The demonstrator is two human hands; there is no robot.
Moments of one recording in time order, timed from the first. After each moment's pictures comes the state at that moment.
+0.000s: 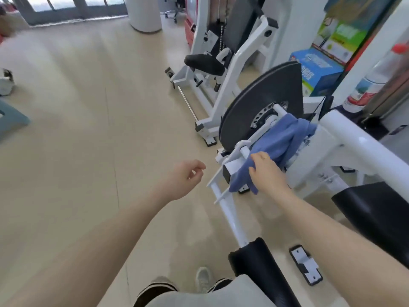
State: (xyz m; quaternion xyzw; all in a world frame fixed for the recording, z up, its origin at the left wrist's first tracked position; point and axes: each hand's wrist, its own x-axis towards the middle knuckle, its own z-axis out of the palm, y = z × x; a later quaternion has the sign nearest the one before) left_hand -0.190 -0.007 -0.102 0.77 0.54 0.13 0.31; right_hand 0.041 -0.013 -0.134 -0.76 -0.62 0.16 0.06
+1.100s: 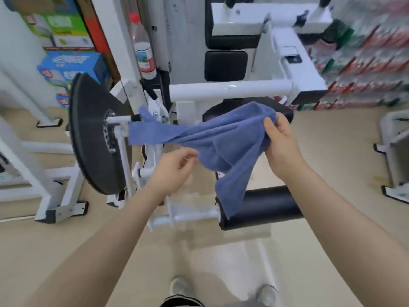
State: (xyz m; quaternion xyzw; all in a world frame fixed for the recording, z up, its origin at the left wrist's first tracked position) left_hand -0.074 0.083 -0.069 0.90 0.01 0.00 0.43; right_hand -0.018 -0.129 -0.028 -0.64 -0.02 0.04 0.76
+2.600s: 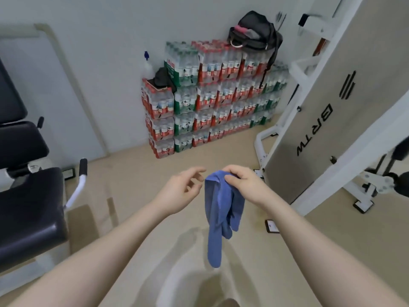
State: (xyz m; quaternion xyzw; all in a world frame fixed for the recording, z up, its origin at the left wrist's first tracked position) left_hand 0.396 -0.747 -0.084 0.86 -0.27 -0.10 0.43; right_hand 0.353 -0.935 -0.052 -0.87 0.02 0.08 0.49
